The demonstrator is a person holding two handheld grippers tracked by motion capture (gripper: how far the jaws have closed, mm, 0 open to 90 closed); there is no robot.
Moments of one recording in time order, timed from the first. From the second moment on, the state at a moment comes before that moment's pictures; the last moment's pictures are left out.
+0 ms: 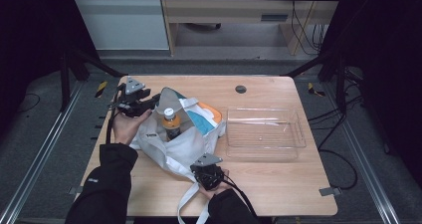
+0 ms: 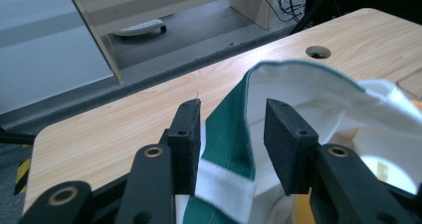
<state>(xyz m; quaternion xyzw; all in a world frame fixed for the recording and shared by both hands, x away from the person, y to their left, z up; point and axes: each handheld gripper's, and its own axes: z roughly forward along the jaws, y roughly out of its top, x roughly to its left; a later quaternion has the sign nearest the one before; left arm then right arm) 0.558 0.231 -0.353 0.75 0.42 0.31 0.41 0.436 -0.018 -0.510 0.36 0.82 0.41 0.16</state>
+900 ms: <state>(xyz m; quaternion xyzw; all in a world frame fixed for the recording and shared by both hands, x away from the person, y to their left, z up) 0.575 0.226 -0.391 0.76 0.43 0.30 0.38 0.436 -0.017 -0.510 0.36 0.82 0.41 0.16</state>
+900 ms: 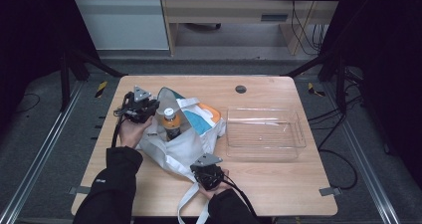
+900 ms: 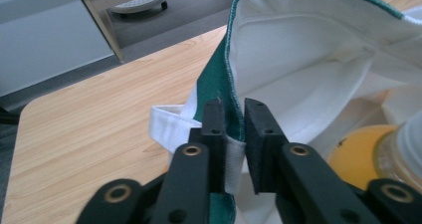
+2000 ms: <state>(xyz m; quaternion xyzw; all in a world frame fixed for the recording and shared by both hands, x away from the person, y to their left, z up) 0.603 0.225 -0.430 0.76 0.46 0.27 0.37 0.437 -0.016 -0.510 0.35 0.83 0.41 0.16</state>
